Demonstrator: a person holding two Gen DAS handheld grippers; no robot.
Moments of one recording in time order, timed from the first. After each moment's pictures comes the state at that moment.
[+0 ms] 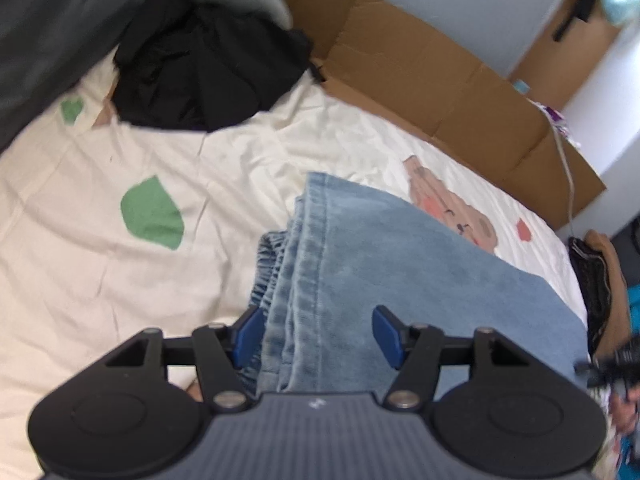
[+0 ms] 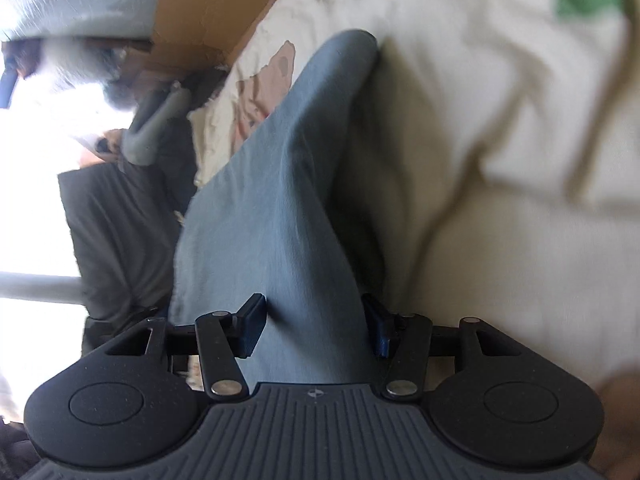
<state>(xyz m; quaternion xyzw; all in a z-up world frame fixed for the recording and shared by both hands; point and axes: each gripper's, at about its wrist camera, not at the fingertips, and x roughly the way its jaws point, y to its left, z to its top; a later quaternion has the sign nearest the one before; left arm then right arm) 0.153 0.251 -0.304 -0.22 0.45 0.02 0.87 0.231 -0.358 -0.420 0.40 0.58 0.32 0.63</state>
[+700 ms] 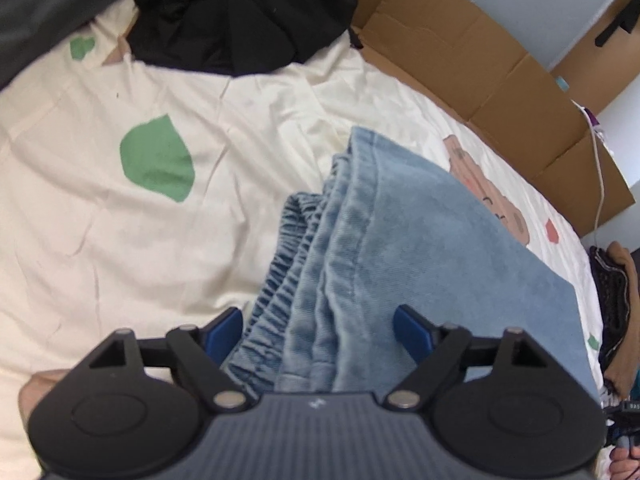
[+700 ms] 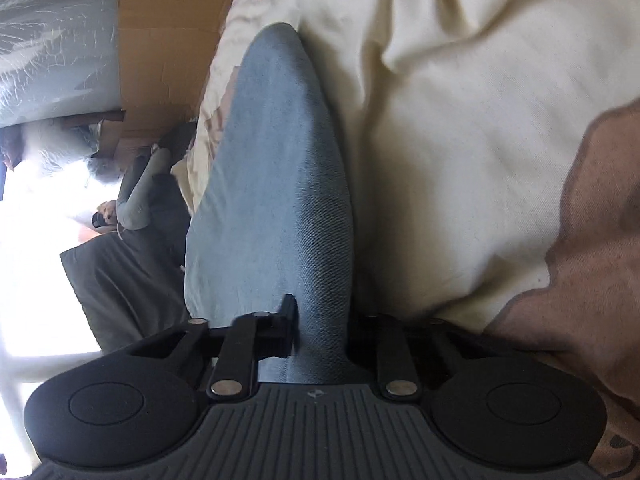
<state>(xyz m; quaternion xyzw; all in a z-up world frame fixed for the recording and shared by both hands) 0.166 0.261 -0.350 -0.25 0.48 0.03 0.84 0.189 -0.344 -0.431 0.49 0.56 0.23 0.63</state>
